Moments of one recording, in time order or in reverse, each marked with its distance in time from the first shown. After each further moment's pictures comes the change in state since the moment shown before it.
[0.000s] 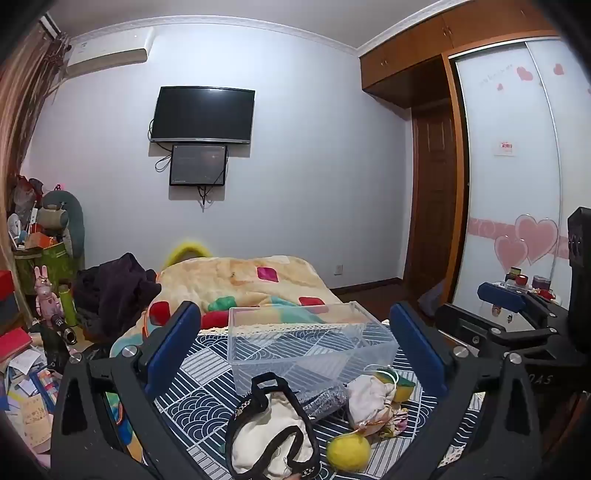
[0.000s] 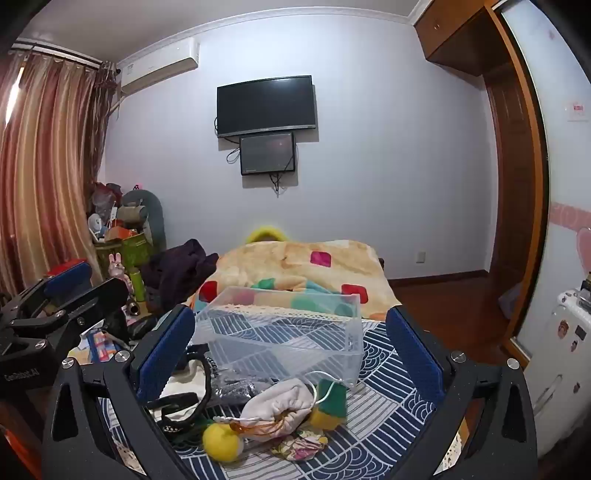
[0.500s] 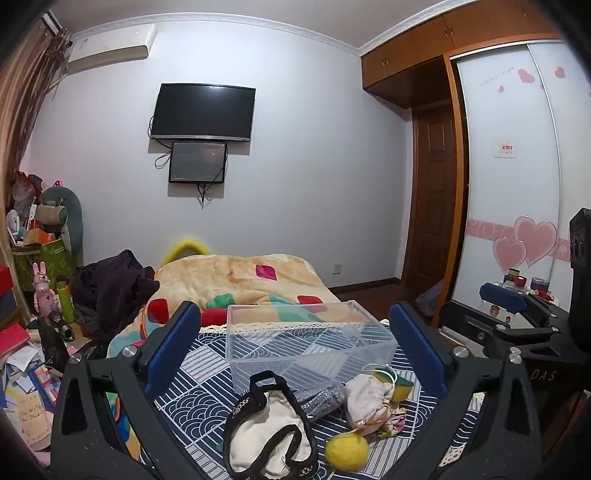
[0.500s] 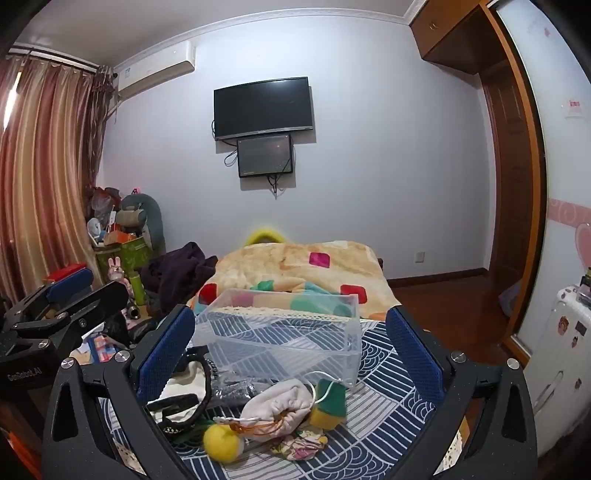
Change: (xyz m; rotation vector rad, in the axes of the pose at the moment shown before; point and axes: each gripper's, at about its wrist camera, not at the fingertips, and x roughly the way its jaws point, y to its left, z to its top) left arm 0.001 0.007 -0.001 -0.031 0.009 -0.013; right arm -0.003 -0.002 0.002 0.010 0.002 -0.002
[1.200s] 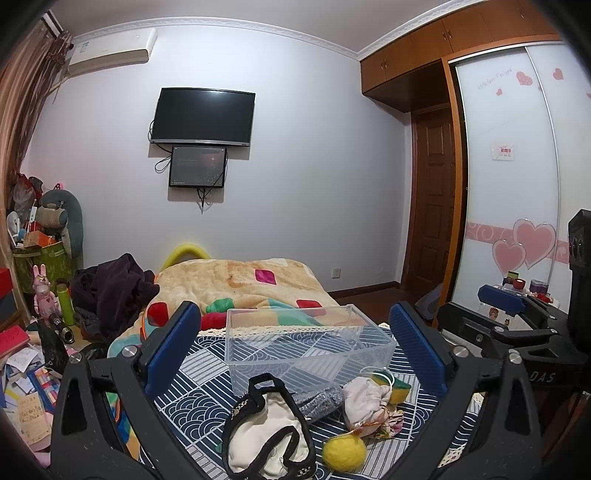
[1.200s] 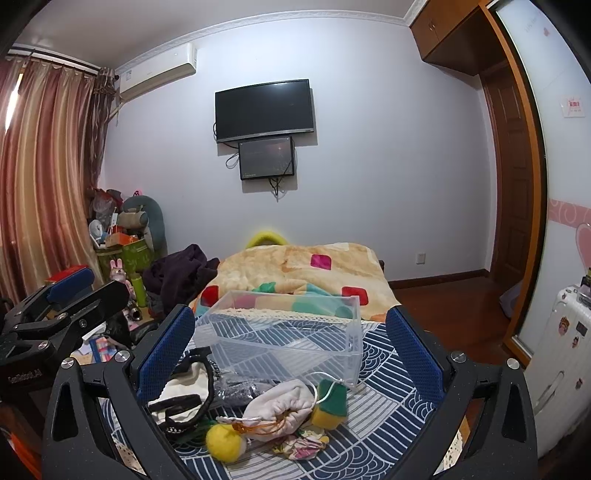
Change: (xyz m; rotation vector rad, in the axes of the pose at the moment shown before) left arm -0.006 -0.006 0.001 0.007 -0.017 0.002; right arm -0.007 0.003 0.002 0.005 -0.011 0.006
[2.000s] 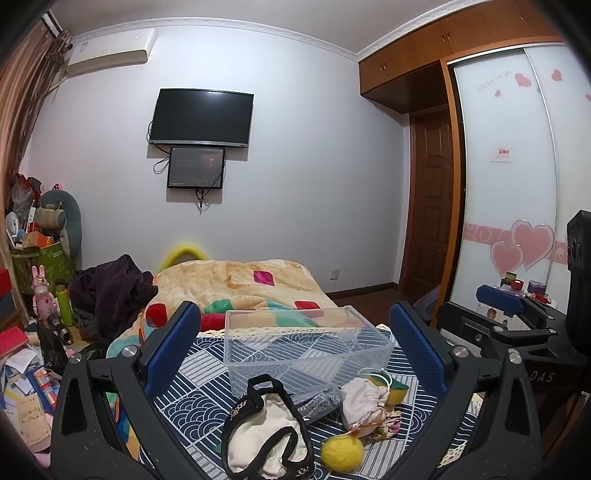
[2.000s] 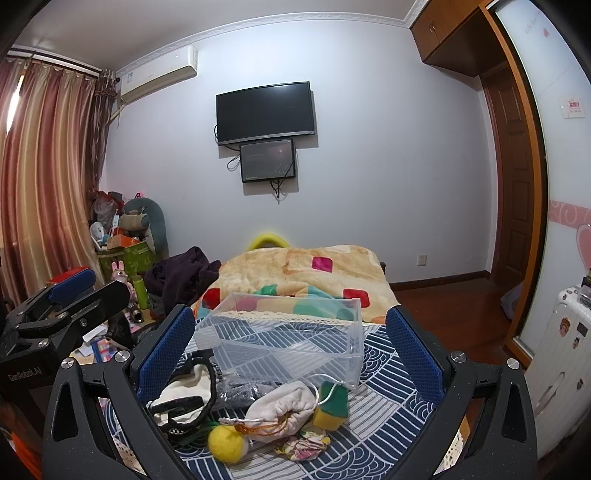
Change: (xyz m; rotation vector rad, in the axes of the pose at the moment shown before) left arm -0.002 0.002 0.004 0.000 -0.002 -0.009; right arm 0.000 0.000 0.001 0.003 -0.008 0.005
